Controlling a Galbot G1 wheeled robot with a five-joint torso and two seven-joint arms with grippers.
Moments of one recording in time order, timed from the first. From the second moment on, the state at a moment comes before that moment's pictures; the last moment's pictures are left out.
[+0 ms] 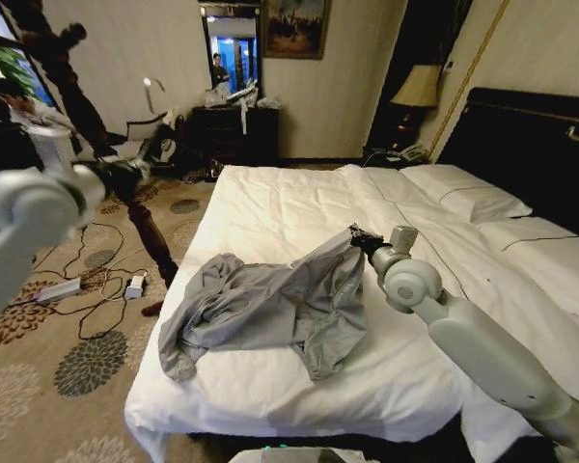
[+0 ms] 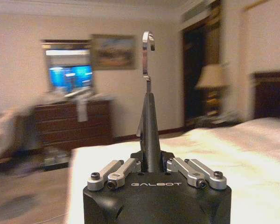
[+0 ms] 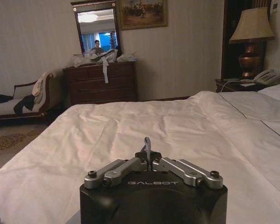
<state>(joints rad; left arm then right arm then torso) 0.63 -0.36 -0.34 -2.00 -1.33 0.43 -0.11 -0.63 0.72 0.04 2.03 1.21 -0.41 0.73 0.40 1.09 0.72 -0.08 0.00</state>
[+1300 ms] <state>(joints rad) 1.15 -0.36 -0.35 -2.26 -1.16 0.19 0.40 -0.70 0.65 0.10 2.02 1.19 -0.42 0.76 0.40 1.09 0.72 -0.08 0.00</state>
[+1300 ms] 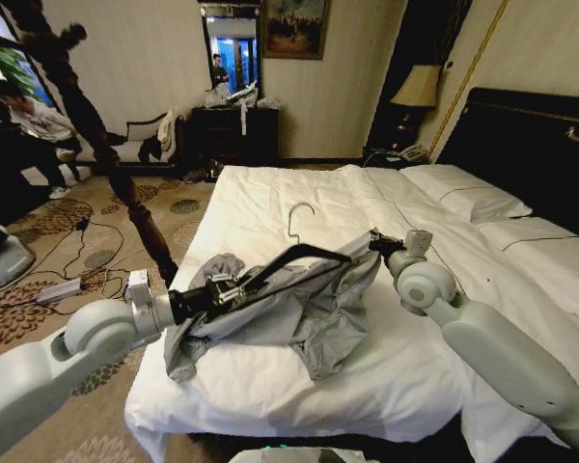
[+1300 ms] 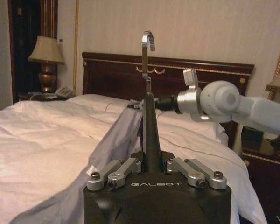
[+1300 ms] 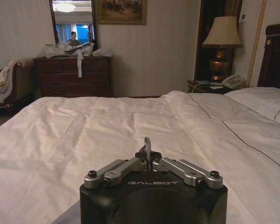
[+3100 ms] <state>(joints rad) 0.68 -0.70 0.27 -1.98 -1.10 0.19 0.25 -0.59 0.69 0.05 2.30 1.62 -0.42 0.86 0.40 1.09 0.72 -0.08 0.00</state>
